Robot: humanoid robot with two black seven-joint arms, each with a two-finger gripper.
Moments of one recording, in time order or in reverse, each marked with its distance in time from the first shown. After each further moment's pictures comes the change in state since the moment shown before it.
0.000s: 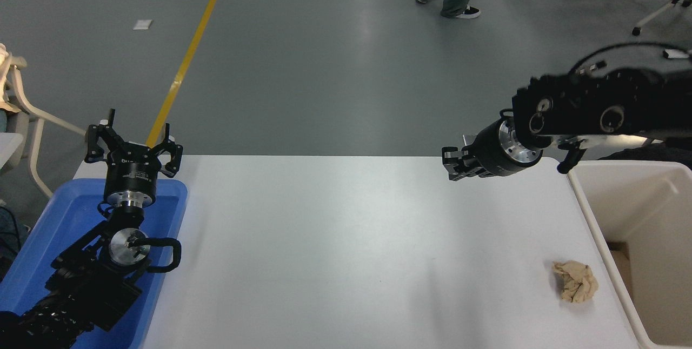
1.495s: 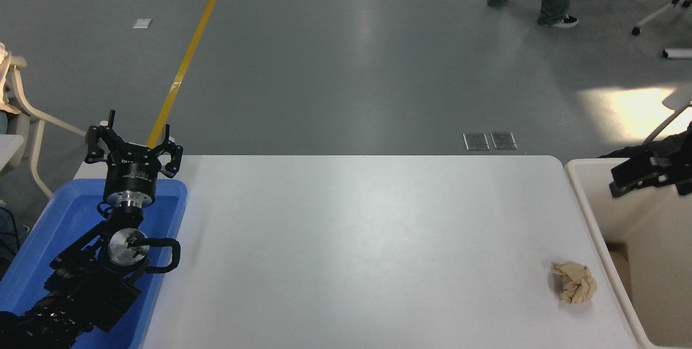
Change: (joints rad) left arm 0.000 0.001 0.000 0.000 0.000 0.000 0.000; right arm -0.112 -0.495 -0.087 0.037 -0.661 0.067 -0.004
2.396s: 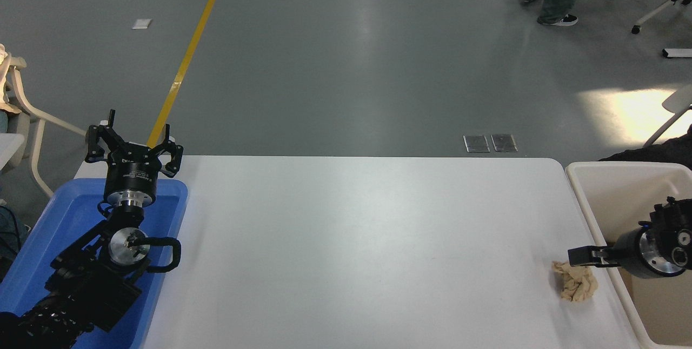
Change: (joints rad) left arm -0.001 0.000 -0.001 0.000 0.000 0.000 0.000; right arm -0.888 0.128 0.556 -0.355 -0.132 -0.316 0.000
